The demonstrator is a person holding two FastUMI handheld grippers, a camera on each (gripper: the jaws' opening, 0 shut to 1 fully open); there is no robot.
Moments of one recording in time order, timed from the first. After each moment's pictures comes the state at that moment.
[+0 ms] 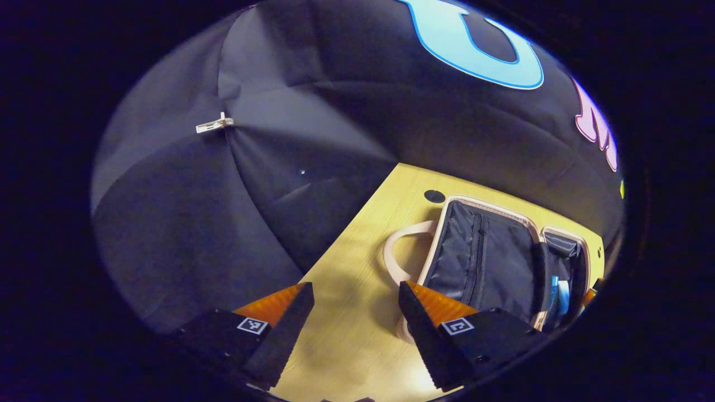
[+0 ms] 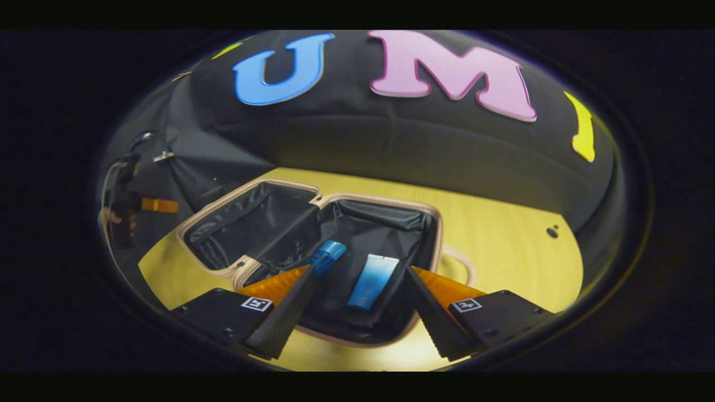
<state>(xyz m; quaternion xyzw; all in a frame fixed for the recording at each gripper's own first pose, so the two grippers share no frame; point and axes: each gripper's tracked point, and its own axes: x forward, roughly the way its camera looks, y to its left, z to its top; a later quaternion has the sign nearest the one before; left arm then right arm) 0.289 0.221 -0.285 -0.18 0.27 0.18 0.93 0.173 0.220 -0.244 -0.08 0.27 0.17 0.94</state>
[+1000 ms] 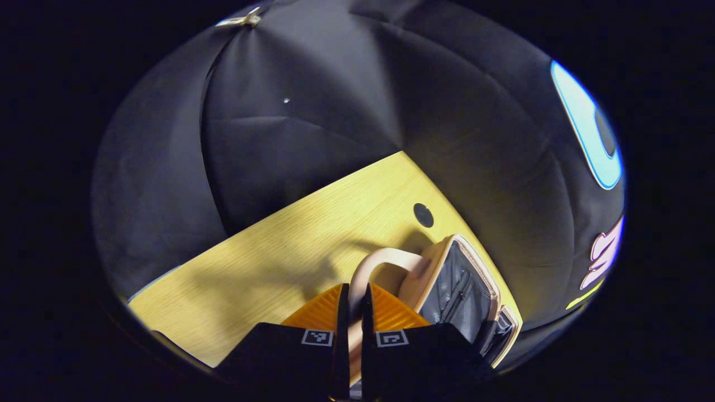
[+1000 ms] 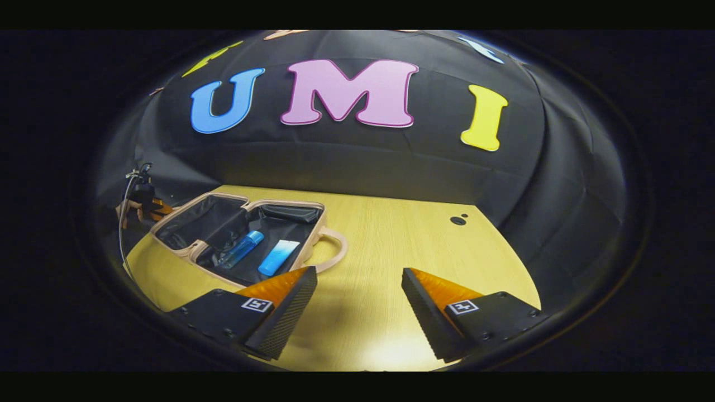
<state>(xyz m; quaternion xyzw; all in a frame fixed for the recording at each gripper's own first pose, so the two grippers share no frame) 0.366 0.224 -0.303 -0.40 0.26 0.15 0.87 0.115 0.054 -0.200 -0.04 0.25 0.04 0.97</state>
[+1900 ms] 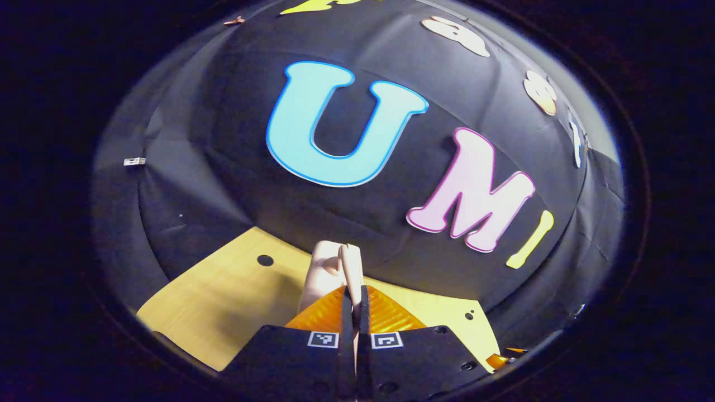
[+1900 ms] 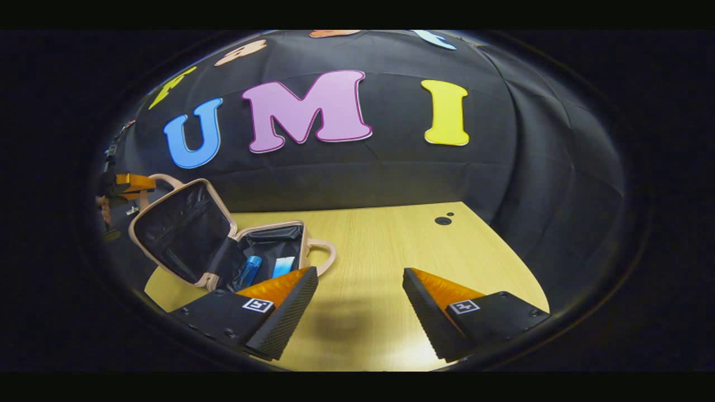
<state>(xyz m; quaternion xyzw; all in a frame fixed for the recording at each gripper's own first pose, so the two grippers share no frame) 0.283 -0.061 -0.016 -0.23 0.09 -0.03 0.97 0.114 -0.005 -0.163 0.04 0.23 0.01 0.97</state>
